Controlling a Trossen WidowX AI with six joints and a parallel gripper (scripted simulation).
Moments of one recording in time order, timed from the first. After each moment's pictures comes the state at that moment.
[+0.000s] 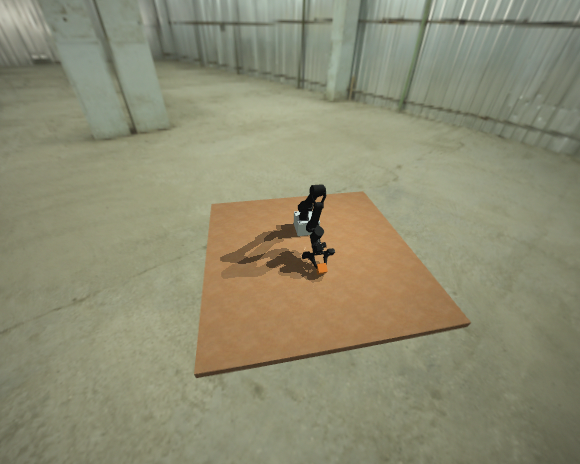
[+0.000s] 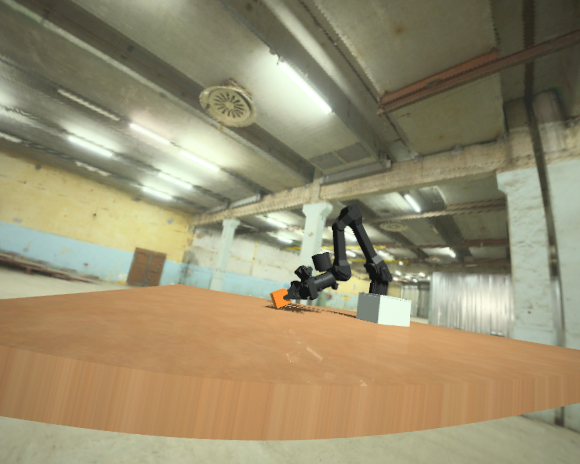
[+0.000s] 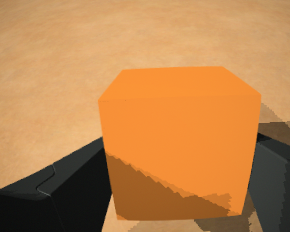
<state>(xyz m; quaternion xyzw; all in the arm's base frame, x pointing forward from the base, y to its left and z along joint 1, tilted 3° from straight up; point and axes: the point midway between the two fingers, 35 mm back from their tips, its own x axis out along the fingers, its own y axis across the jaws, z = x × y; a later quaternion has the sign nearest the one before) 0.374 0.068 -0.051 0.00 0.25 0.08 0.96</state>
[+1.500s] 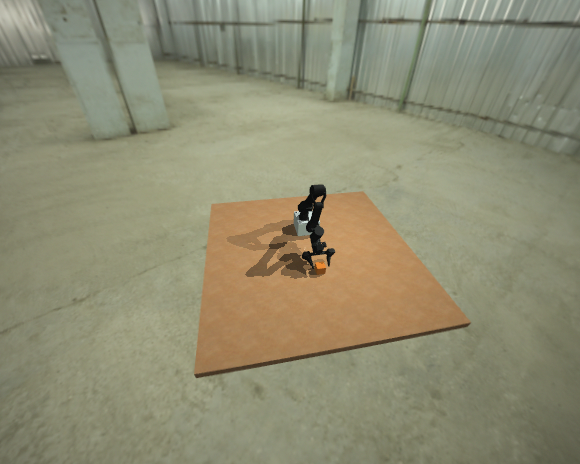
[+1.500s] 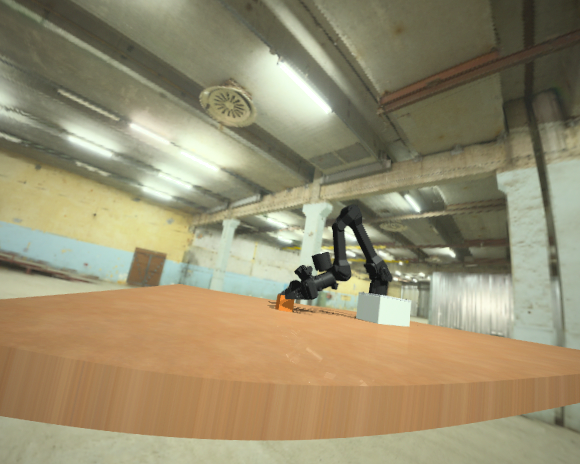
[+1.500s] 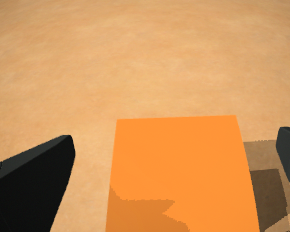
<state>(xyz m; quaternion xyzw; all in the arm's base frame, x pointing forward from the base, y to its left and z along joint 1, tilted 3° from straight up) 0.375 0.068 -0.049 0.00 0.25 0.08 0.97</state>
